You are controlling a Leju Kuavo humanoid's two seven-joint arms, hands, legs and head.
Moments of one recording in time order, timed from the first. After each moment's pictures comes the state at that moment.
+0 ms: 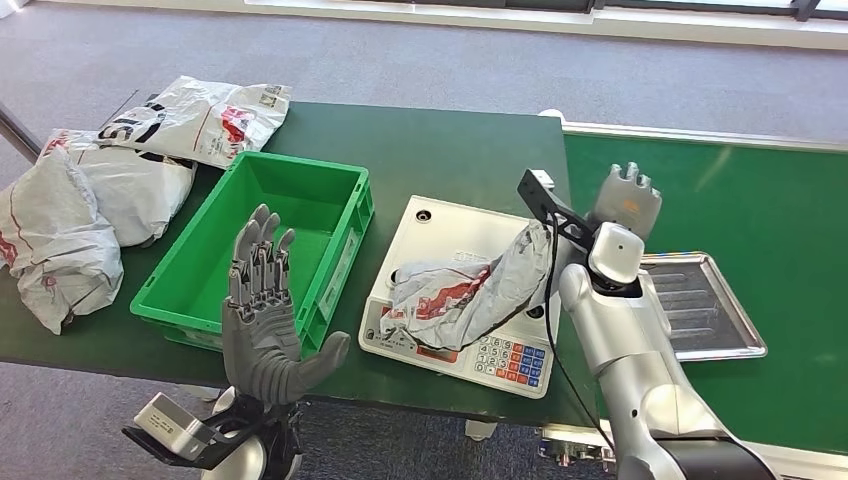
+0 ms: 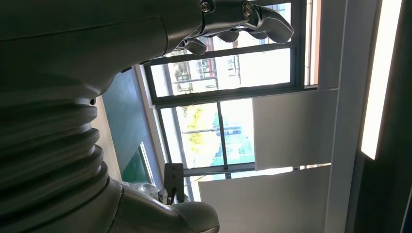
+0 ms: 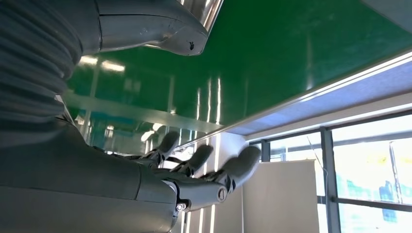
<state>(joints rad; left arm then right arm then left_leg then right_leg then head) 0.10 -0.21 -0.26 -1.82 -0.18 0.00 -0.67 -0.81 0.20 0.03 -0.63 1.55 -0.31 0.45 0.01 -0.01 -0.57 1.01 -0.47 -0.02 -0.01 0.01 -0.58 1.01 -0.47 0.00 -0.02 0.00</state>
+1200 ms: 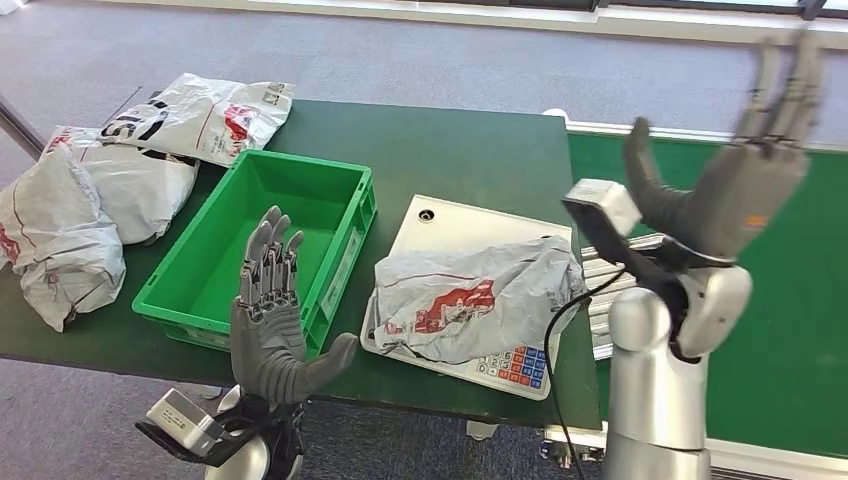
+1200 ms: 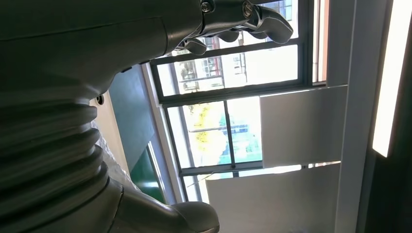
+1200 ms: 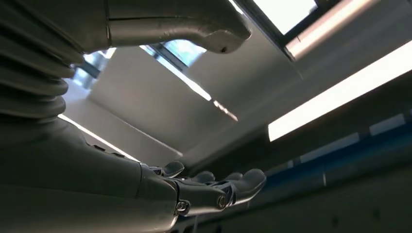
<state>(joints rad) 0.10 -0.21 -0.26 -1.80 -0.20 -0.01 -0.66 -0.49 0.29 -0.06 -1.56 1.20 -0.70 -0.37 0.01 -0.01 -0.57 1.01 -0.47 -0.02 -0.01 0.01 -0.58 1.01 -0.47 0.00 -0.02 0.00</state>
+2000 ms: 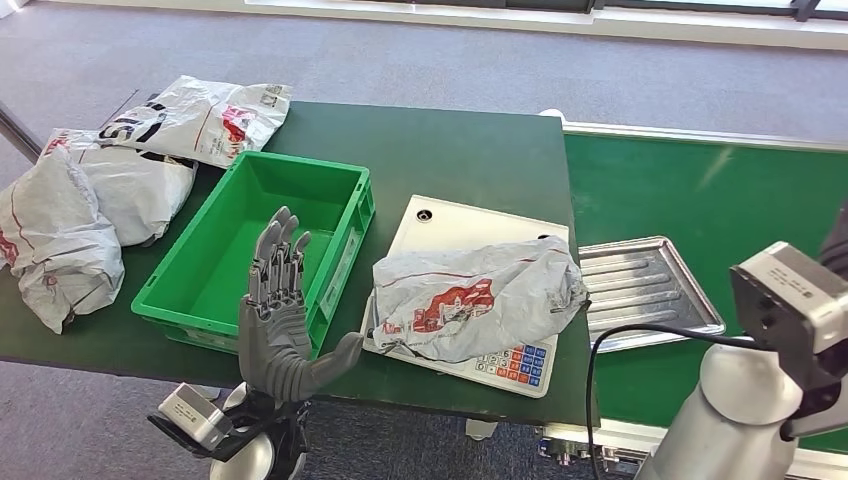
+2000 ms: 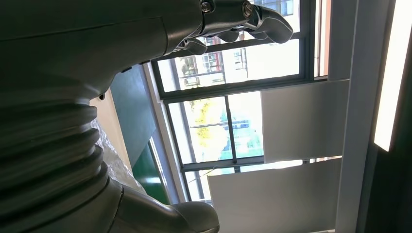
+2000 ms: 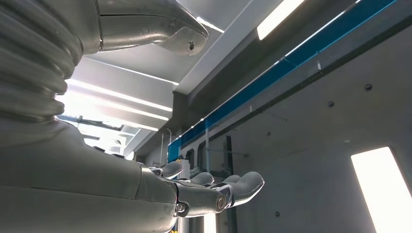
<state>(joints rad) 0.09 -0.21 -0.26 -1.77 -0.20 -0.02 -0.66 -0.42 0.34 -0.14 -1.98 1.14 -0.70 -0.44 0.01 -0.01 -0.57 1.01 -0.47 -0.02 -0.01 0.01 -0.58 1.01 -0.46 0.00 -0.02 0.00</state>
